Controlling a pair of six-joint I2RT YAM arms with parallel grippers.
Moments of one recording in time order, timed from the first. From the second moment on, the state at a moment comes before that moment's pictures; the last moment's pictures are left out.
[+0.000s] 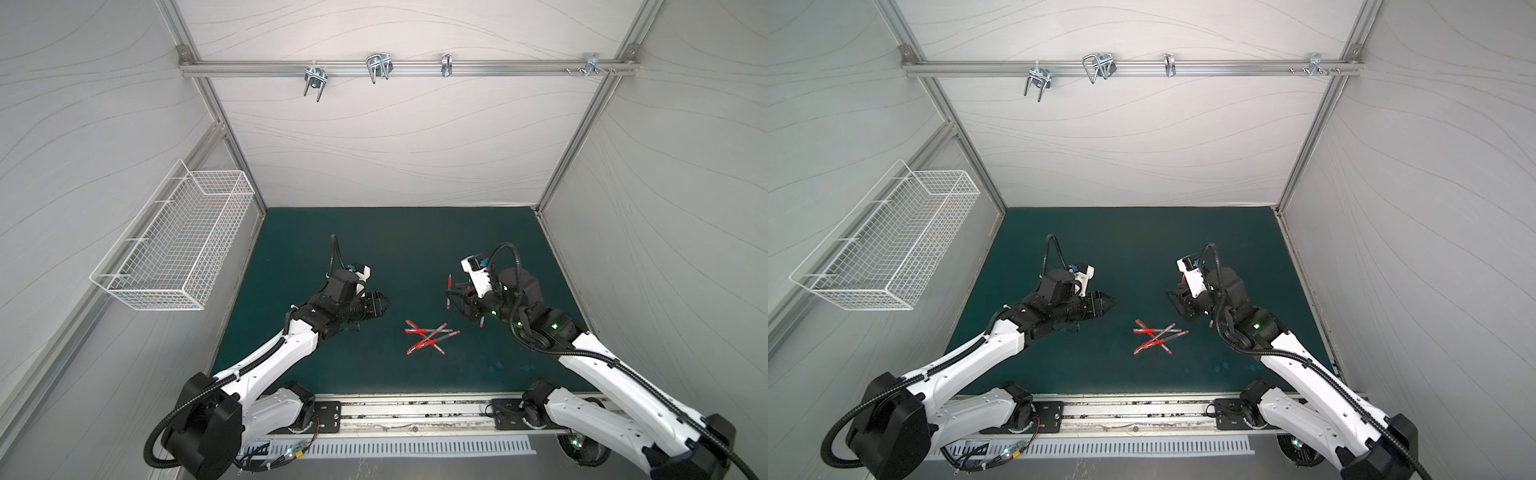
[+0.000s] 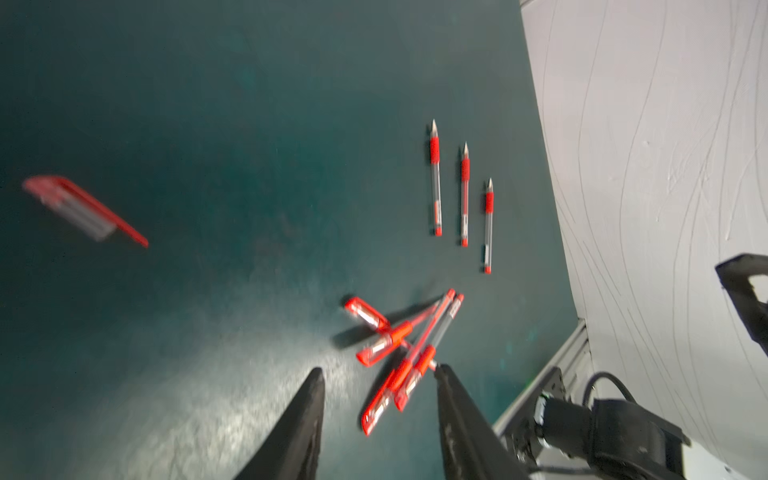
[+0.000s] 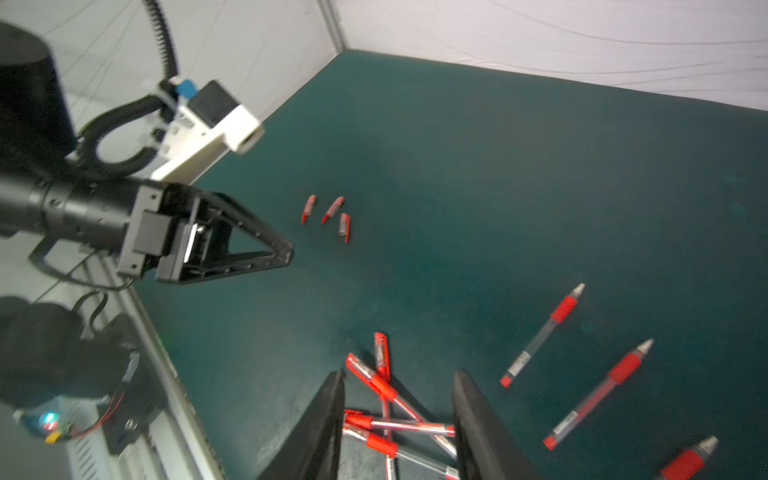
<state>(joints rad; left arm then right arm) -0.50 1.09 0.63 -0.26 0.35 -0.71 0.74 0.89 0.77 -0.40 -0.20 0.12</state>
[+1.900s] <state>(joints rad) -0.50 0.93 0.41 -0.23 0.64 -0.83 1.07 1.43 0.69 -0.37 0.05 -0.39</state>
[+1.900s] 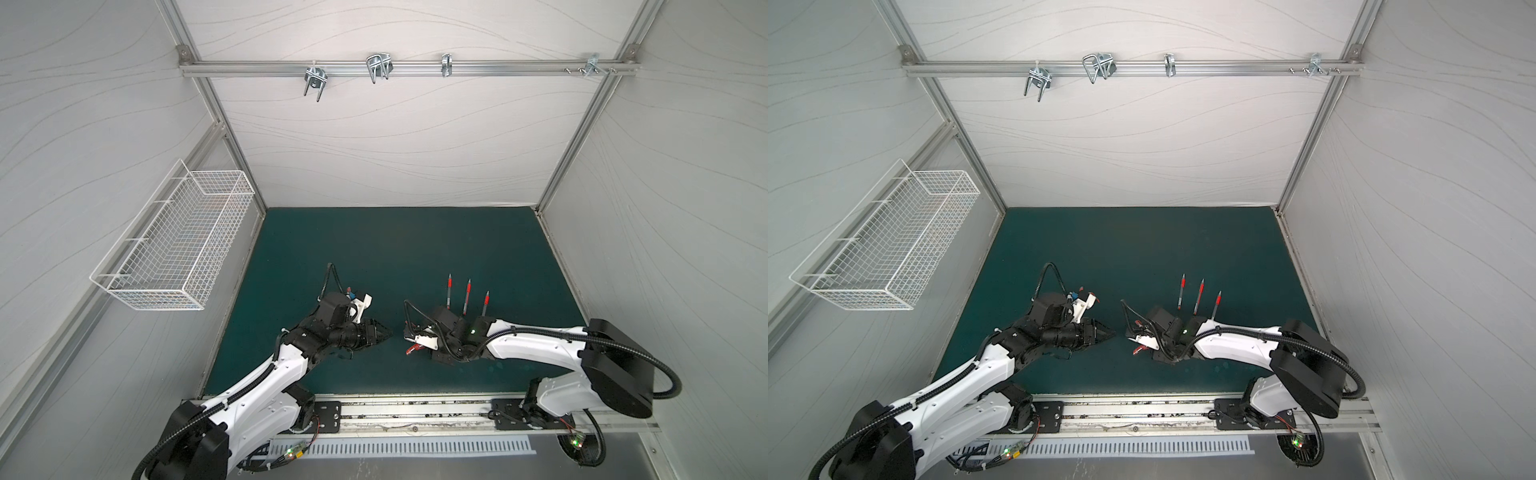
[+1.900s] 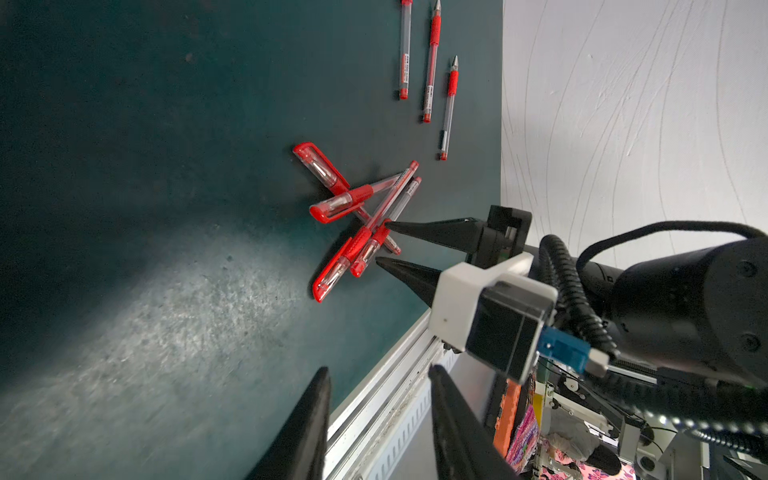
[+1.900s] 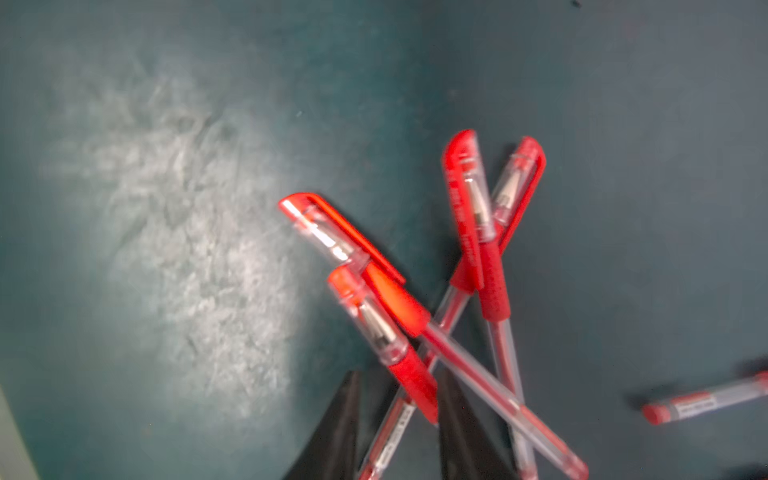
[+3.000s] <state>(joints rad) -0.50 0.94 0.41 -0.23 0.63 -0.82 1.03 1.41 0.71 -0.31 0.06 -0.41</state>
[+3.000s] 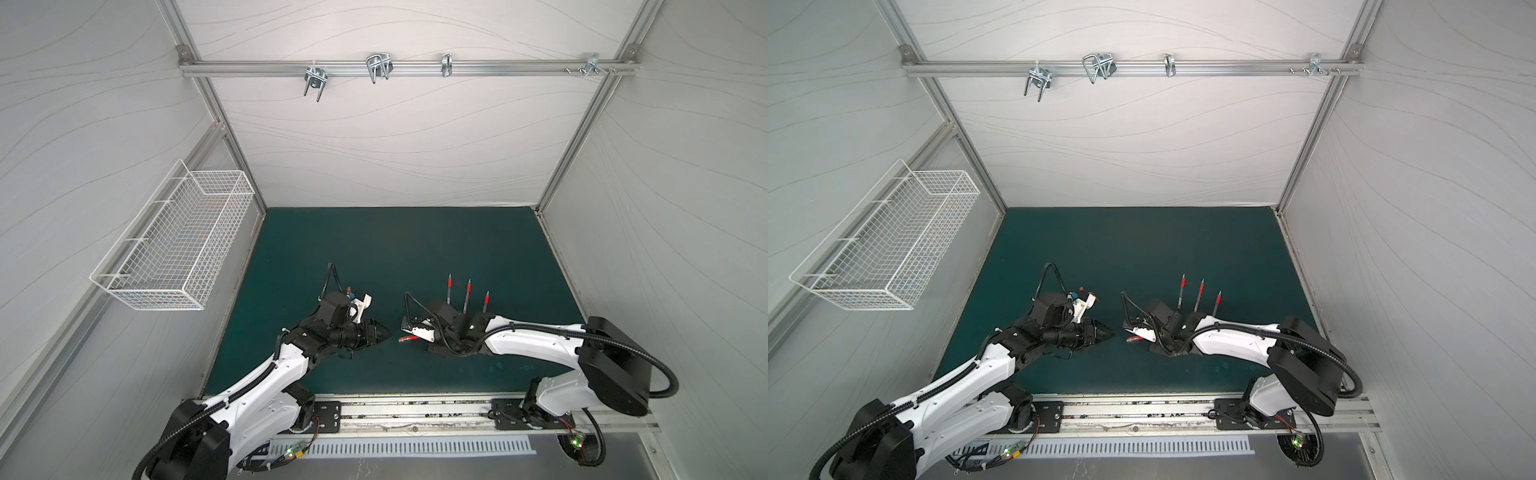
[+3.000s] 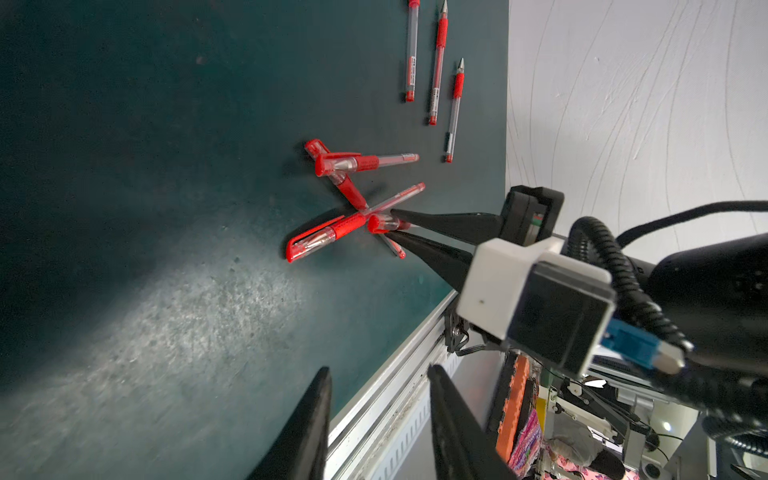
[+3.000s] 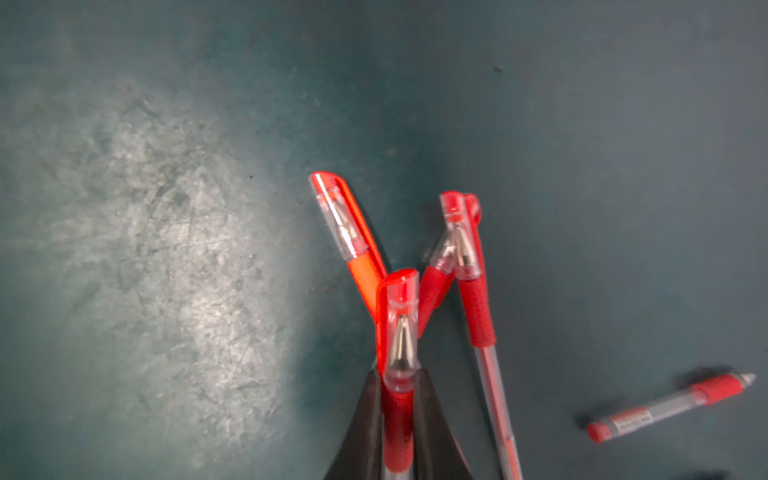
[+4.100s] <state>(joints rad) -0.51 1.20 0.59 0.43 0.56 -0.81 0.68 1.02 0.71 -0.11 -0.31 0.06</state>
